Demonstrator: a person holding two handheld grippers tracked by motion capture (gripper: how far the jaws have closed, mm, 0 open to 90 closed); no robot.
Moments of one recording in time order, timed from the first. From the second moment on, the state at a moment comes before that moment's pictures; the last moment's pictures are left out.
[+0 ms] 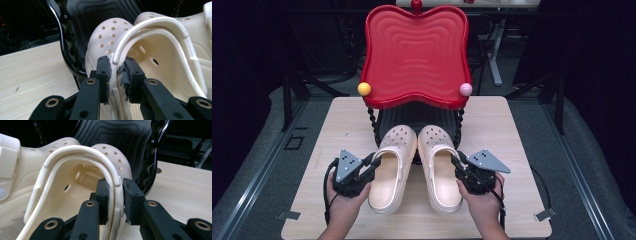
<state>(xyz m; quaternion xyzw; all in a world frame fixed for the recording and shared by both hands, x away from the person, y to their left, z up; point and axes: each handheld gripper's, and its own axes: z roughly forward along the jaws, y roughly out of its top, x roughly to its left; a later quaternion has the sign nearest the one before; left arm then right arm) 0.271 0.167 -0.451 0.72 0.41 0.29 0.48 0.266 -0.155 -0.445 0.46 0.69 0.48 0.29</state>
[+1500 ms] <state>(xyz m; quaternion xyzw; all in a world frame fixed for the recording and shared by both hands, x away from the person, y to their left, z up) 0.358 0.132 -0.441 0.70 0.43 0.29 0.49 0.348 -0.125 -0.440 0.49 0.67 0.47 0.30</state>
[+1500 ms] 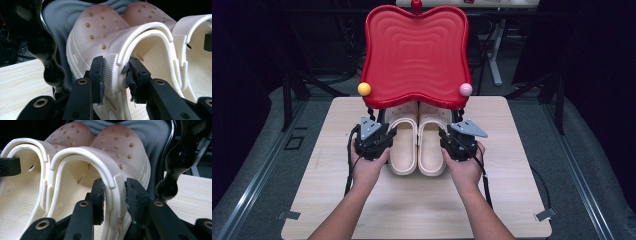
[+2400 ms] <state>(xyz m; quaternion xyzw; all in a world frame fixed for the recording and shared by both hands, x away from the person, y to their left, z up) 0.330 0.139 -0.437 0.71 0.41 0.27 0.51 0.313 -0.132 -0.430 0.43 0.70 0.46 0.32</state>
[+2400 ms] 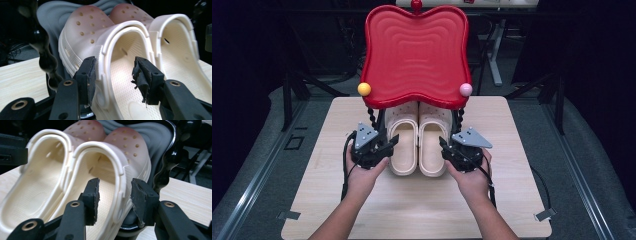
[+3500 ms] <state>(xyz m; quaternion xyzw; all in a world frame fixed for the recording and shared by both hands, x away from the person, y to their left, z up) 0.258 0.167 -0.485 0.73 0.40 0.22 0.50 0.240 -0.147 -0.472 0.42 0.74 0.46 0.28</state>
